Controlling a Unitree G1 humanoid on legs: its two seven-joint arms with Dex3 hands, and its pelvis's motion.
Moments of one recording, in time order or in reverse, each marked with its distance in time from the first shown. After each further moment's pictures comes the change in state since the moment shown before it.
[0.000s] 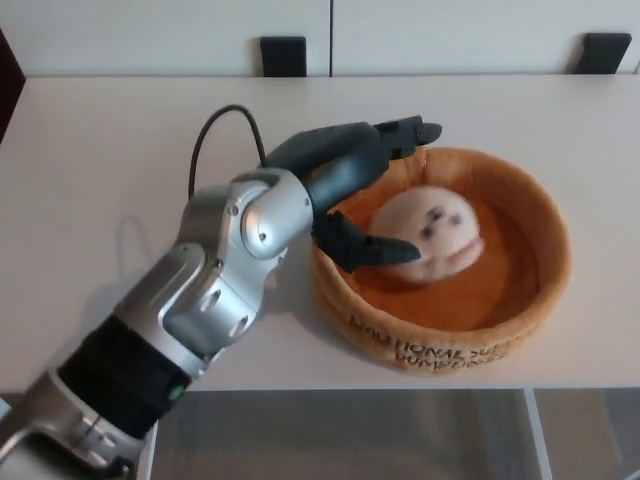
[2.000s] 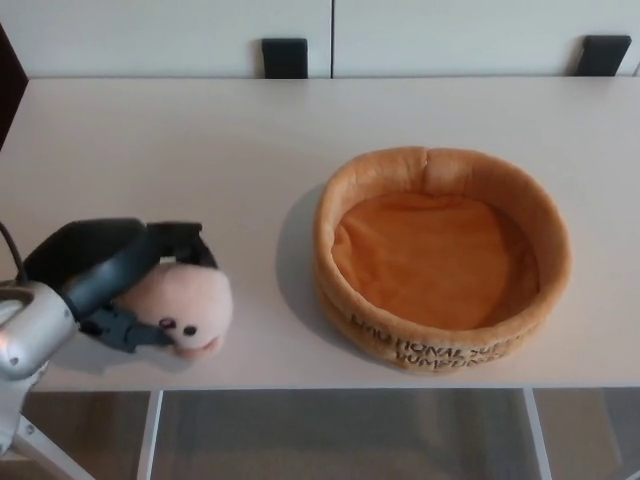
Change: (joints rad) left_arm 0.523 0.281 0.432 -0.094 0.016 -0.403 0.054; right_arm 0.028 0.000 -0.027 0.011 0.006 0.010 -0.006
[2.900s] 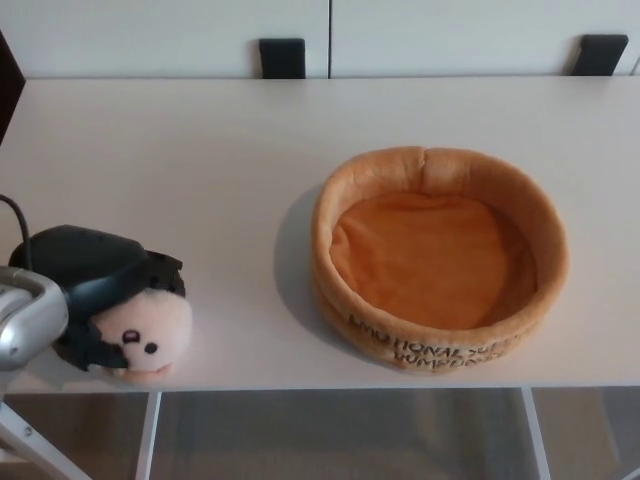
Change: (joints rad) left_arm -0.064 0.225 -0.223 -0.031 0.178 0.062 -0.110; right_arm 0.001 0.000 0.007 0.000 -0.001 0.001 -0.005
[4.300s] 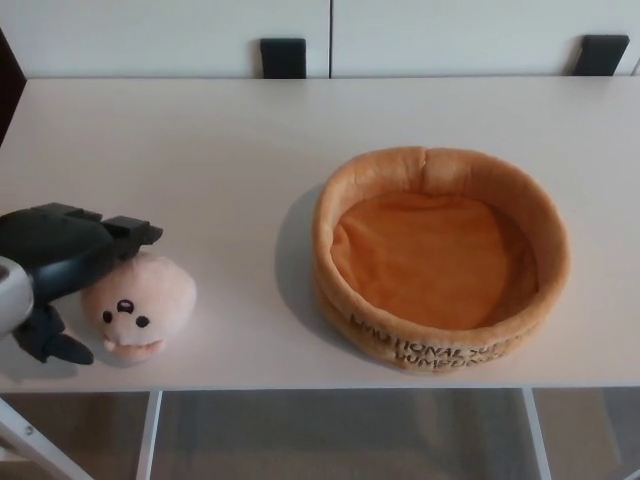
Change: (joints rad) left_arm -0.037 0.079 -0.006 0.008 -0.039 0.043 -0.009; right_arm 0.000 0.000 0.013 -0.002 -0.004 0.000 -0.001
